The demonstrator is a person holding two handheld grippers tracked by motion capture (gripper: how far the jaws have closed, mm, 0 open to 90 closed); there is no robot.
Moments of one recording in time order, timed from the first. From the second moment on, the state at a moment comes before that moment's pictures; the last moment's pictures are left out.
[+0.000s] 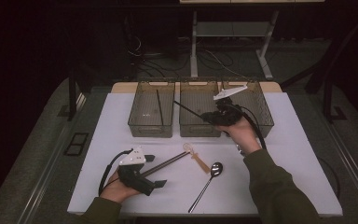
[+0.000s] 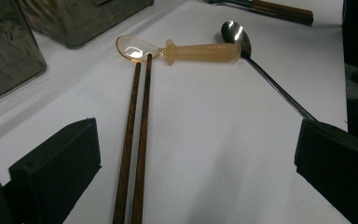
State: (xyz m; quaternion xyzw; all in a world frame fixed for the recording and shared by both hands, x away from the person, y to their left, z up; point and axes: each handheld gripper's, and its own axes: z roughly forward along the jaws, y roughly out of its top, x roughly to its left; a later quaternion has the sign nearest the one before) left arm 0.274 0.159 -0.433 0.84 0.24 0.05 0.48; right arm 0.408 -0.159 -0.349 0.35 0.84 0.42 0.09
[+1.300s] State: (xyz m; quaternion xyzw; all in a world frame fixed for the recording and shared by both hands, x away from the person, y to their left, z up) left arm 0.274 0.160 -0.430 0.84 0.23 0.05 0.48; right arm 0.482 -0.019 -0.351 0.37 0.84 0.37 0.11
